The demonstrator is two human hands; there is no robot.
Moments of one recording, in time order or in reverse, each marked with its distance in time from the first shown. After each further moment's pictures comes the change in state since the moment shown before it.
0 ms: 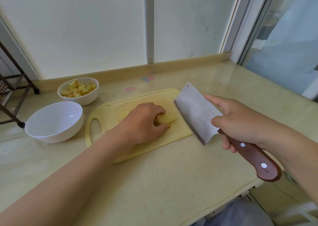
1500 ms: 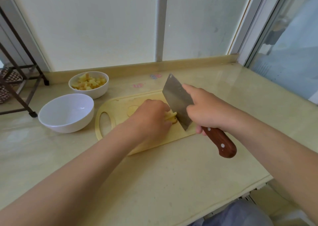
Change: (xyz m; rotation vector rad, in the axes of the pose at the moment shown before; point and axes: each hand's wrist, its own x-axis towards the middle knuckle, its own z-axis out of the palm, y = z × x) left_hand -0.005 0.007 -0.010 0.013 -0.081 -0.163; right_hand 0.035 -0.055 0.047 -0.247 -0.005 -0.078
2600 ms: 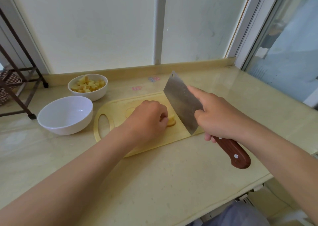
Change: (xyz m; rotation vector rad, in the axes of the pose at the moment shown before) left_hand 0.000 -0.007 0.005 -0.030 0.150 0.123; right_hand -0.023 0.018 -0.008 -0.041 0.080 -0.065
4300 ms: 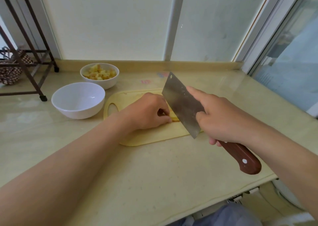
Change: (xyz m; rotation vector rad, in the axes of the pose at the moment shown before) left_hand -0.003 -0.039 -0.005 -0.139 0.003 0.241; right_hand -0.019 -0.030 0.007 -0.147 -0.085 -0.034
